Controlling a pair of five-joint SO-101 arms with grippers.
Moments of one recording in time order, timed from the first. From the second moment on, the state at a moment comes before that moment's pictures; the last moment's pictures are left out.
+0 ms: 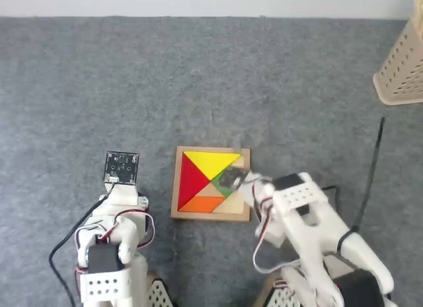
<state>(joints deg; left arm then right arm) -11.2 -103.3 96.9 72.0 -3.6 -22.1 -23.1 61.3 65.6 37.2</state>
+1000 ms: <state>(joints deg) -11.2 -103.3 96.9 72.0 -3.6 -24.4 -23.1 56.7 69.5 65.7</state>
